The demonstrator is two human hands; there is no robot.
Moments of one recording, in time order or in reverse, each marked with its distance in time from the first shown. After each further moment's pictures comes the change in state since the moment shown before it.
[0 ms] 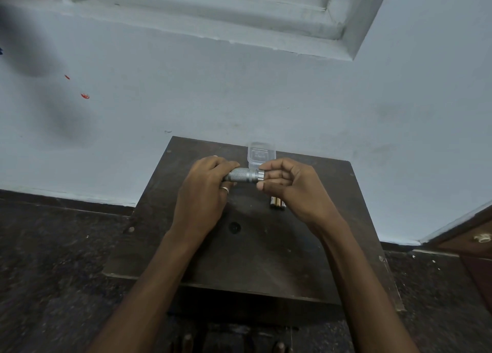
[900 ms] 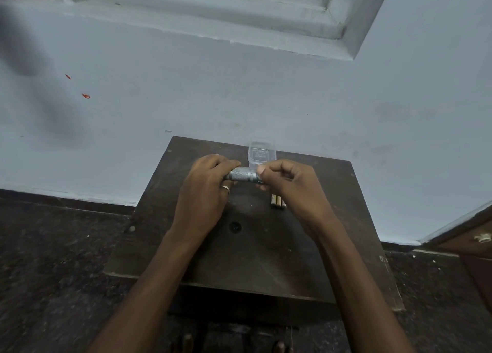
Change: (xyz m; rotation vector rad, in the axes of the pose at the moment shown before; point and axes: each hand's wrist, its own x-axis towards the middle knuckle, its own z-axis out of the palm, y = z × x) left_hand 0.001 0.002 -0.001 -0.022 0.001 0.013; right_hand -0.003 -0.006 0.012 0.030 0.129 0.041
